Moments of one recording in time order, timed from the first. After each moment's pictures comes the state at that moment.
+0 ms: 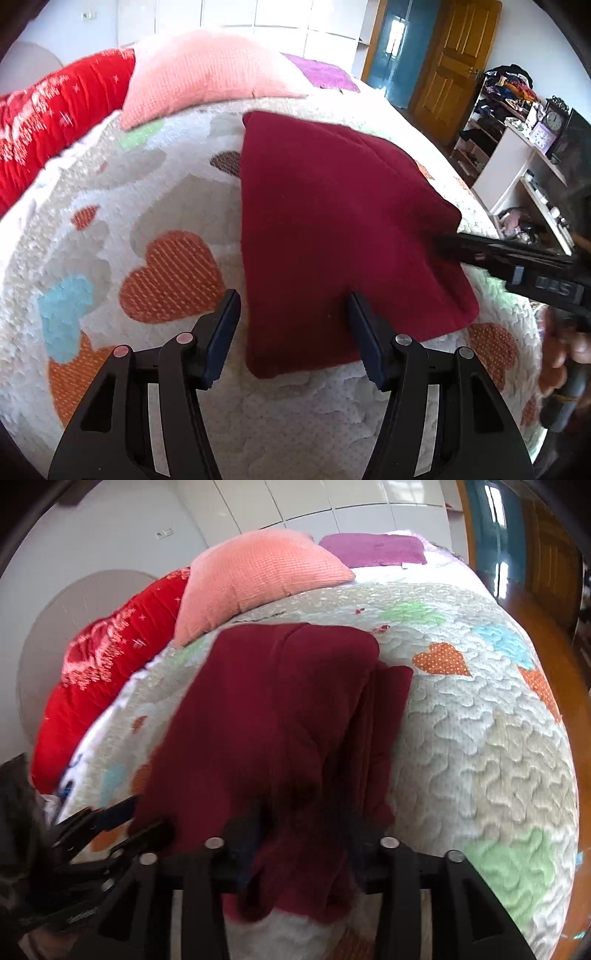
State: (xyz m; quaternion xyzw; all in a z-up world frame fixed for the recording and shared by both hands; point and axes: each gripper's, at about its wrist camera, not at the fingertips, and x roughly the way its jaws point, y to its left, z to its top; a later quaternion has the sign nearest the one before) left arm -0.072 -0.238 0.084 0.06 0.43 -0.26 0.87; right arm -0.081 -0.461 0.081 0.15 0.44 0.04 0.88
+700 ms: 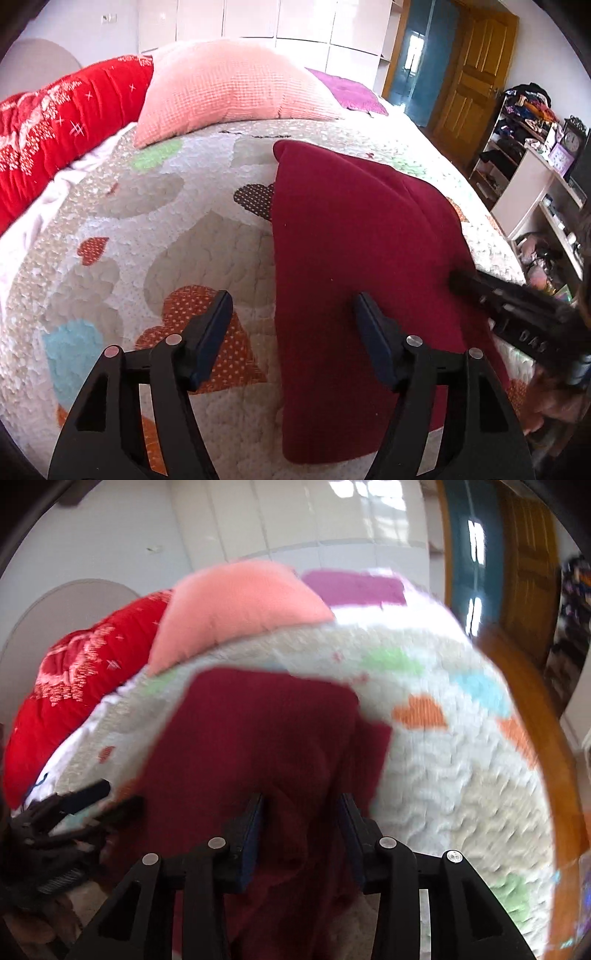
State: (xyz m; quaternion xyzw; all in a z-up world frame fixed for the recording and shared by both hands) left arm -0.020 -0.242 0.082 0.04 0.41 -0.23 0.88; right arm -0.061 -0.462 0.073 0.13 0.40 -0.03 0.91
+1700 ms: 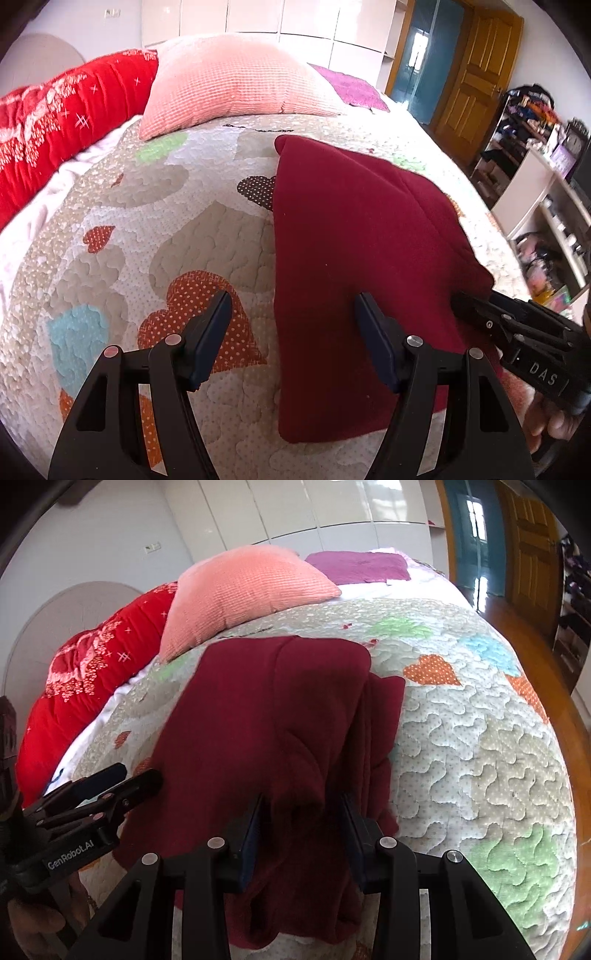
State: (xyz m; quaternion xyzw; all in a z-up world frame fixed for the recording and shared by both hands) left arm -0.028 -0.235 0.090 0.03 0.42 -0.22 0.88; right arm -0.083 -0.446 0.074 0.15 0.41 -0.01 0.90
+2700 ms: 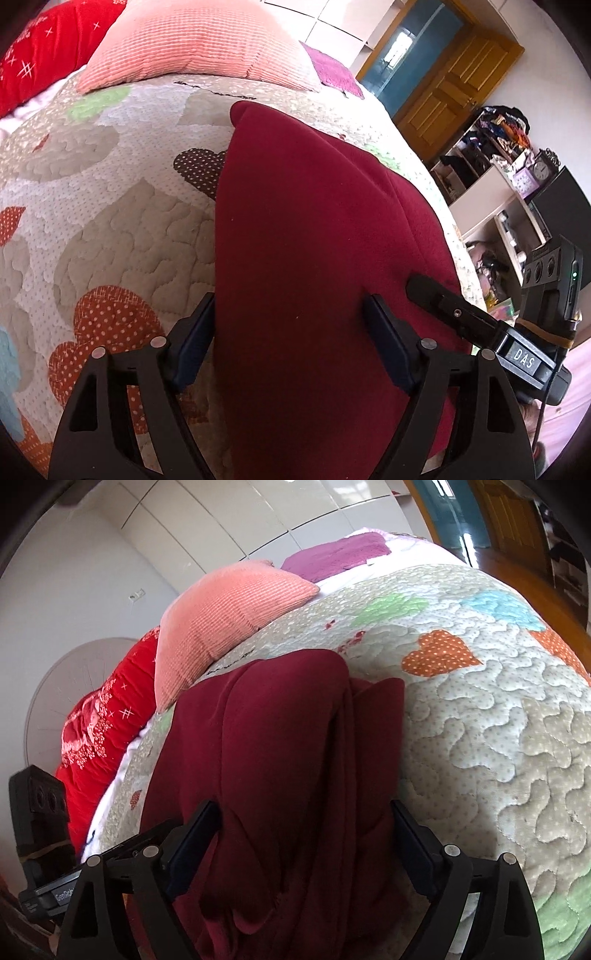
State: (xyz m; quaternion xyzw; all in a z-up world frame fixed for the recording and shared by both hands) left arm 0.024 -0.263 0.060 -0.05 0.48 -0.31 0.82; right arm -0.039 -0.486 0.043 0.27 0.38 0.01 0.88
